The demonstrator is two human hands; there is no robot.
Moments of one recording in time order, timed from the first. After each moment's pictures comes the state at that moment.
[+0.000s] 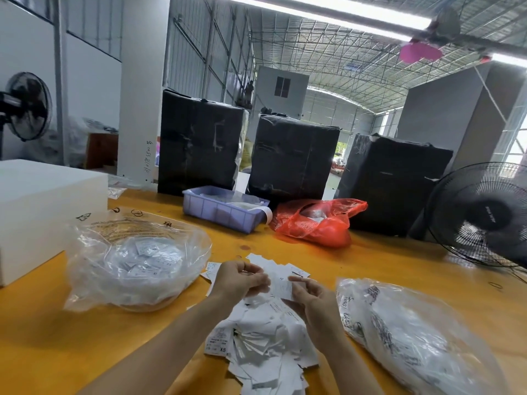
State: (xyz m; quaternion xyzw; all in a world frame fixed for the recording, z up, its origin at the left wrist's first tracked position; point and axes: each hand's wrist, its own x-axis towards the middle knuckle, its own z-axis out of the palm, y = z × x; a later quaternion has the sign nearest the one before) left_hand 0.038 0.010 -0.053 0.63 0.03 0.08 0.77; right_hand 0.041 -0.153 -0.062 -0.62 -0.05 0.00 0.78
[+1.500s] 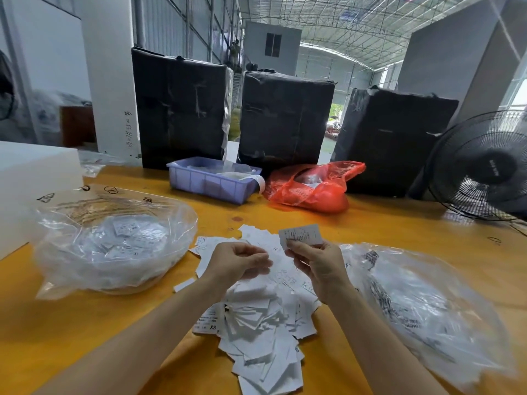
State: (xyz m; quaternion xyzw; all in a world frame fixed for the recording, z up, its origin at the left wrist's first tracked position) left_hand 0.037 -0.001 -0.058 0.67 0.01 0.01 0.74; right_hand 0.063 -0.165 -0.047 -0.62 -0.03 -0.01 0.78
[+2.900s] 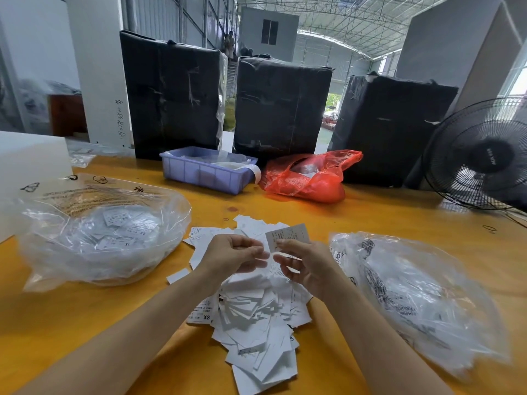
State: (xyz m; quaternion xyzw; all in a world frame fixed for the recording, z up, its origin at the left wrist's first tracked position) left_hand 0.033 -0.004 -0.058 0.68 0.00 0.00 0.73; right_hand 0.058 -0.166 -0.051 -0.63 0.01 0.13 0.76
